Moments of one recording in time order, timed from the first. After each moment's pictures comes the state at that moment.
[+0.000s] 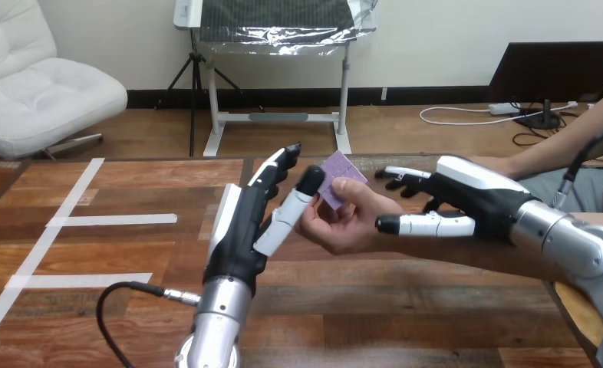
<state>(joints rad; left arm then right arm) -0.14 -0.02 -0.14 0.30 0.25 -0.22 0.09 -0.51 -0.61 0.24 0.59 -0.36 -0.34 0.41</state>
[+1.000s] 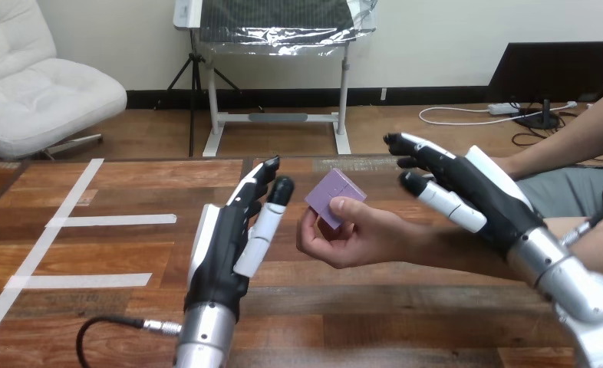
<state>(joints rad) 0.01 -0.02 -0.14 0.15 0.20 -0.21 0.09 -0.36 -0.44 0.08 0.61 -0.06 -0.50 0.30</state>
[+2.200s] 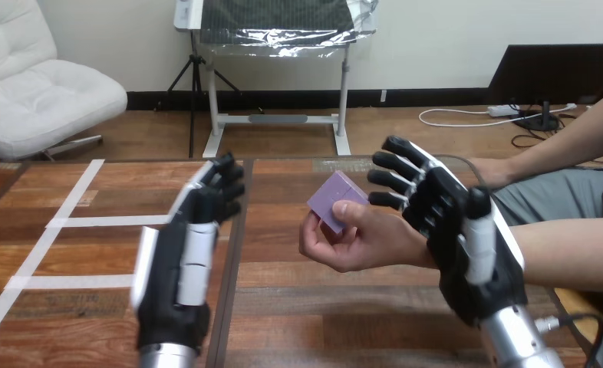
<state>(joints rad) 0.27 -0.01 -0.12 -0.14 -0.04 -0.34 0.02 0.03 -0.15 0.02 0.21 0.37 -0.47 0.42</state>
